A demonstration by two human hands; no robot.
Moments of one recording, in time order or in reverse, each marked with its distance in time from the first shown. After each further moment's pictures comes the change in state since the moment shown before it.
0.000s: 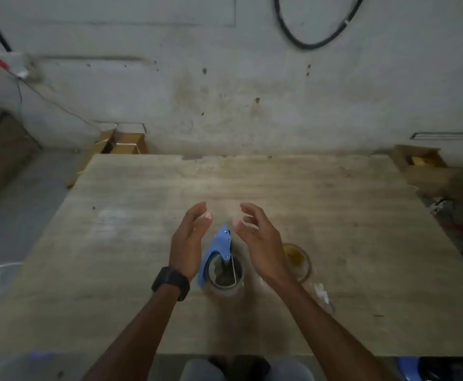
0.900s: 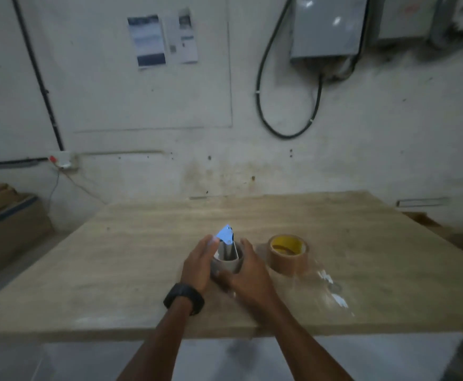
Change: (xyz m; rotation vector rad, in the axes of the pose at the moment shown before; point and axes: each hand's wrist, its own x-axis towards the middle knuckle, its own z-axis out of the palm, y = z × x) left_hand -0.056 -0.117 0.011 -0.048 0.033 0.195; right_hand -0.081 0.123 0.046 -0.136 0.069 -0.308
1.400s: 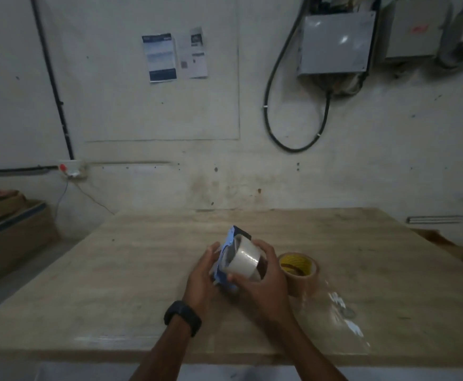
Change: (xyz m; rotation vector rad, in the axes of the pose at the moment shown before) left_hand 0.010 0.004 -0.001 -0.493 -0.113 -0.169; right_hand 0.018 0.008 -0.007 0.270 0.147 -0.159
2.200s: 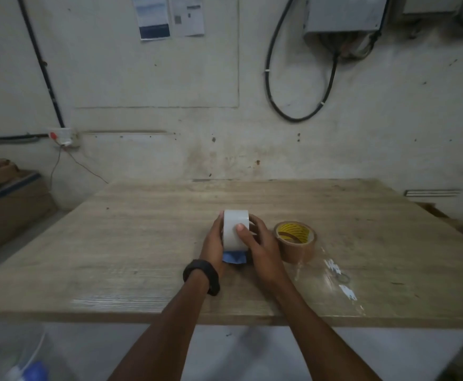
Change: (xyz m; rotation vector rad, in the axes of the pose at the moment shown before) left_hand 0.030 -0.032 0.024 -0.167 -0.013 -0.153; right_hand 0.015 0.020 0.003 0.136 -0.112 0.152
